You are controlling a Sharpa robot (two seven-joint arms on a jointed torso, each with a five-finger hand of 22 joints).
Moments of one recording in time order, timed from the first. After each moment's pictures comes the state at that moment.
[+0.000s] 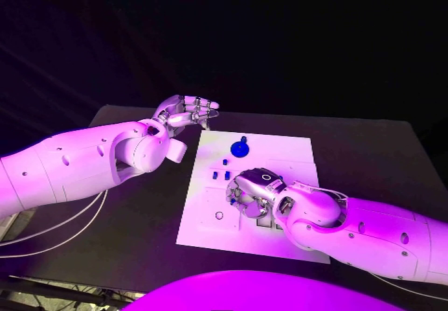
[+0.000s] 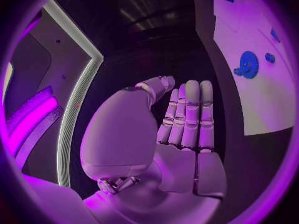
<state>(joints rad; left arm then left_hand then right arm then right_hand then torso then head) 1.16 -0.87 0.00 1.46 -0.14 -0.25 0.32 1.41 -0.22 0.54 0.03 0.32 0.87 0.20 0.31 0.24 0.97 0.13 0.43 0.17 1.01 0.06 1.11 0.43 0.17 0.80 0.15 0.99 0.71 1.05 -0.61 -0.17 1.64 -1.71 -0.36 -0.19 1.35 -0.20 0.70 -0.01 0.14 1.09 0.11 0.33 0.36 1.30 0.07 0.09 0.14 1.47 -0.03 1.45 1.31 0.07 1.47 0.08 1.30 1.31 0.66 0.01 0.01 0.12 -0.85</state>
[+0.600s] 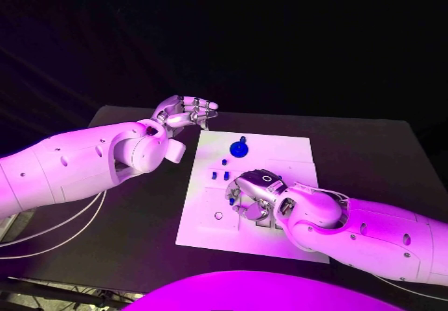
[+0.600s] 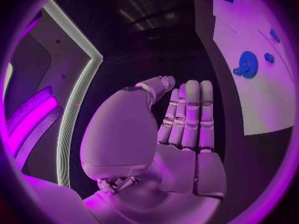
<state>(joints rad) 1.16 -0.88 0.00 1.46 -0.14 -0.25 0.32 1.41 -0.22 0.54 0.03 0.32 0.87 0.20 0.31 0.24 0.97 0.13 0.43 0.17 1.01 0.06 1.11 0.43 0.17 0.80 0.15 0.99 0.71 1.04 -0.63 -0.17 1.65 -1.71 -0.35 -0.20 1.26 -0.27 0.62 0.01 0.17 0.98 0.14 0.25 0.34 1.13 0.09 0.06 0.10 1.46 0.00 1.44 1.27 0.07 1.46 0.10 1.19 1.31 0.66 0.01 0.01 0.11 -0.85</state>
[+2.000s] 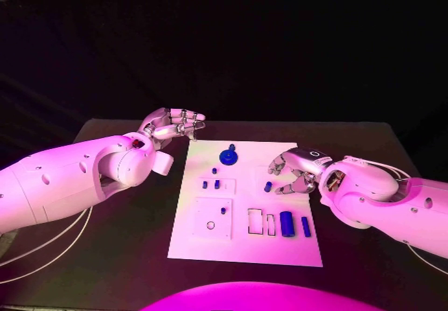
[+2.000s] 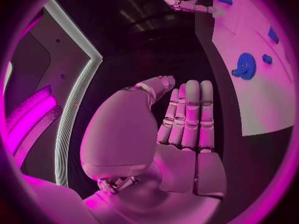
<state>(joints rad) 1.15 -0.88 0.00 1.46 -0.14 -0.23 0.31 1.41 -0.22 0.54 0.03 0.32 0.87 0.20 0.31 0.24 0.97 0.13 0.44 0.17 1.01 0.06 1.10 0.43 0.17 0.80 0.15 0.99 0.71 1.19 -0.90 -0.15 1.71 -1.62 -0.26 -0.26 1.53 -0.21 -0.01 0.29 0.24 0.91 0.10 0.15 0.33 0.95 0.11 0.26 0.07 1.47 0.02 1.43 1.24 0.07 1.44 0.12 1.07 1.31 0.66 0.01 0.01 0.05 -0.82</state>
